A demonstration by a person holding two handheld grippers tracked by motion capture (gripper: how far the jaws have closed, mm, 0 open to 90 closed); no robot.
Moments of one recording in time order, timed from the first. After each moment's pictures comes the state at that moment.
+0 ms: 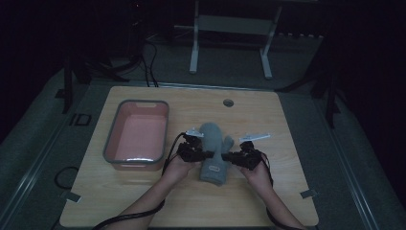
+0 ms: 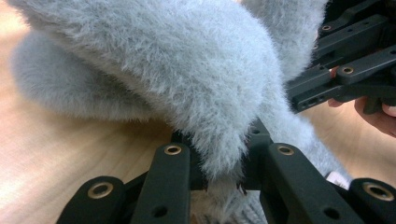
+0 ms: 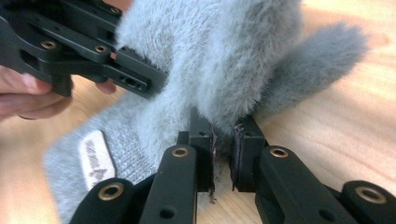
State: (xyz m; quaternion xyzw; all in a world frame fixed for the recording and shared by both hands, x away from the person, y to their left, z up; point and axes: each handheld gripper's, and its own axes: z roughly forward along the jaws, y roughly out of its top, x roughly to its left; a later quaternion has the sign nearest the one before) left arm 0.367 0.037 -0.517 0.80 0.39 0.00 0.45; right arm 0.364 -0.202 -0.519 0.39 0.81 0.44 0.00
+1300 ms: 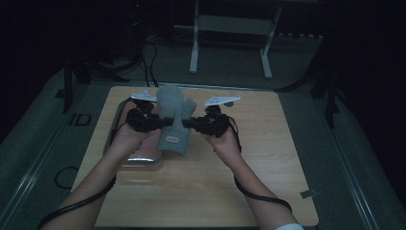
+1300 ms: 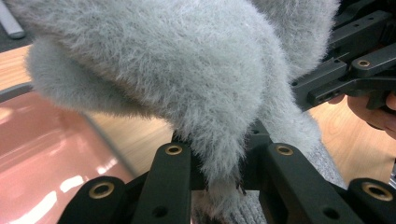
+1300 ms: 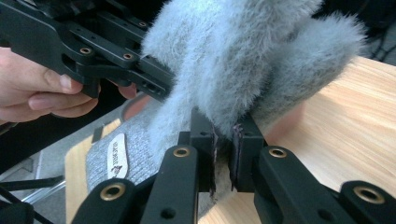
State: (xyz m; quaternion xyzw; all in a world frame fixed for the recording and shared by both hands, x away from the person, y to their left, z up) left arm 0.366 0.165 -0.389 0.80 0.40 0.08 0.45; right arm 0.388 -0.081 -0.401 0.28 0.81 0.52 0.01
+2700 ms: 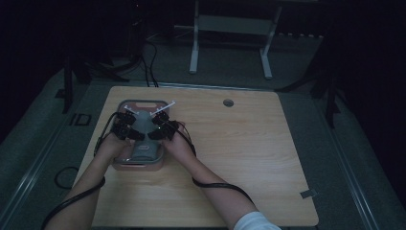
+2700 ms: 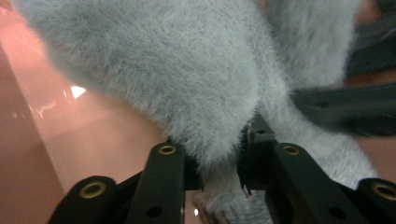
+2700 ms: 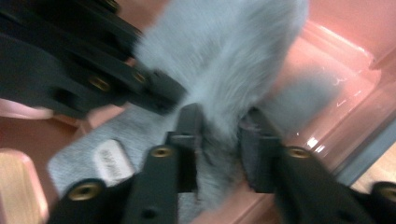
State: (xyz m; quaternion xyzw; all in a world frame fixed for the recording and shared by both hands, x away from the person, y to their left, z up) left arm 0.419 0.236 -0.506 0.80 0.54 0.05 0.25; right arm 0.434 0.067 -0.497 0.33 0.88 0.35 0.02
